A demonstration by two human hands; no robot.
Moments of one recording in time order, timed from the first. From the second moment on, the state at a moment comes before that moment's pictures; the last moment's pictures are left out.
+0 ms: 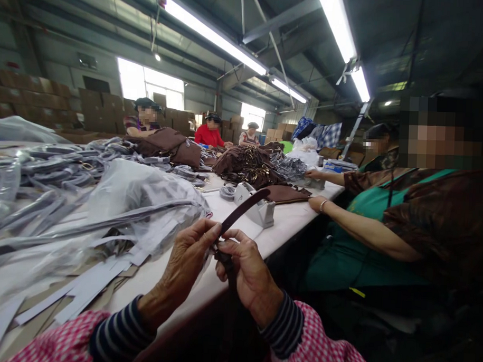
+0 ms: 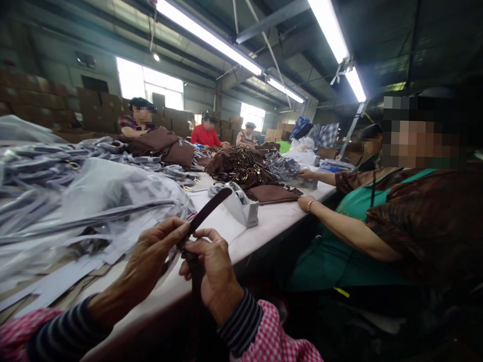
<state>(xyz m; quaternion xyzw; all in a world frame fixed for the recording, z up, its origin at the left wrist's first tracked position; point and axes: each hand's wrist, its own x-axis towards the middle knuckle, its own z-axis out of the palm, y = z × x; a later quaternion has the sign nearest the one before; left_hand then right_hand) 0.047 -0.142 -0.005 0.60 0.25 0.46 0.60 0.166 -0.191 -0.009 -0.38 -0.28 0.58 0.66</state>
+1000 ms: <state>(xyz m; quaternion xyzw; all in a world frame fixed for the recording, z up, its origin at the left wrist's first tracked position) 0.034 -0.138 0.023 0.77 0.26 0.36 0.46 0.212 -0.212 -0.001 -0.43 -0.57 0.42 0.57</state>
